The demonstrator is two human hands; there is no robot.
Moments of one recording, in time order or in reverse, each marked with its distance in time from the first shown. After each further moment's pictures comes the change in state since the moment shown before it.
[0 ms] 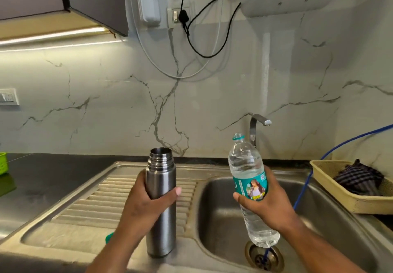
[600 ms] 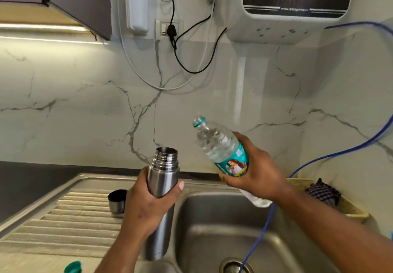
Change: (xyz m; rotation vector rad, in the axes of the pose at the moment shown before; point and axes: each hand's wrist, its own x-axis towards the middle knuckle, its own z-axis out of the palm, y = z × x) left_hand 0.029 0.029 0.037 -0.020 0.073 0.146; right_hand 0.060 -0.105 -0.043 -0.562 -0.023 -0.365
